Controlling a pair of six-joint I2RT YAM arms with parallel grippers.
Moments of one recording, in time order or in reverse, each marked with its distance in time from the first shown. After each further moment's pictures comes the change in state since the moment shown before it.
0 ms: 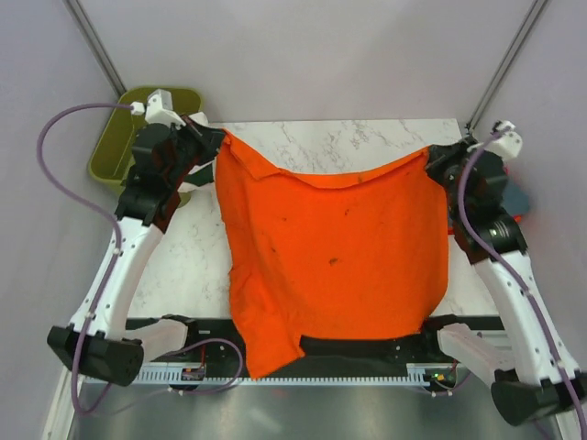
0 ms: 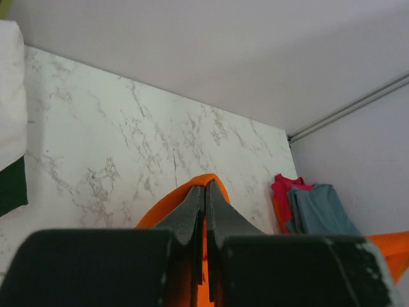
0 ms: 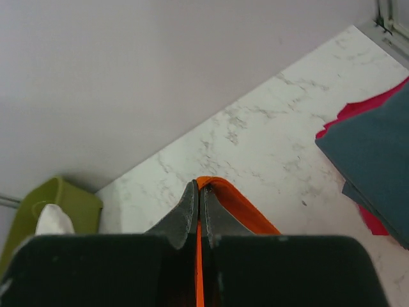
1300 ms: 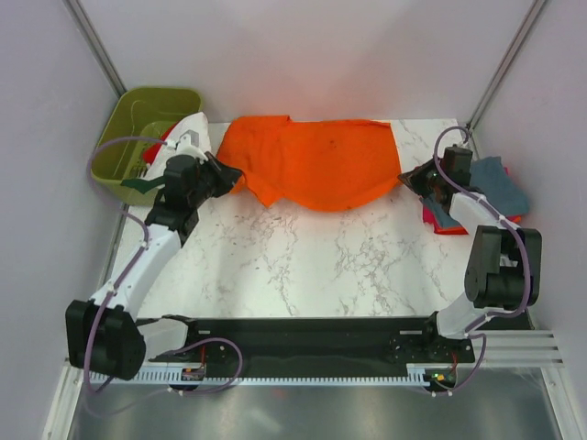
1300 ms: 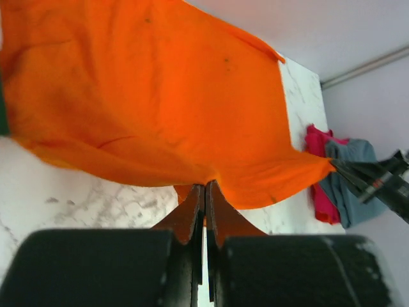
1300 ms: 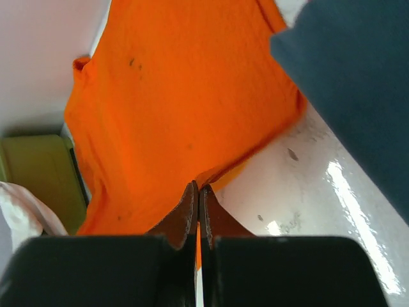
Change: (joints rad) left arm 0.031 0.100 -0.355 0.240 0.117 -0.029; right arm -0.335 0.717 -0.156 0.343 -0.648 0.213
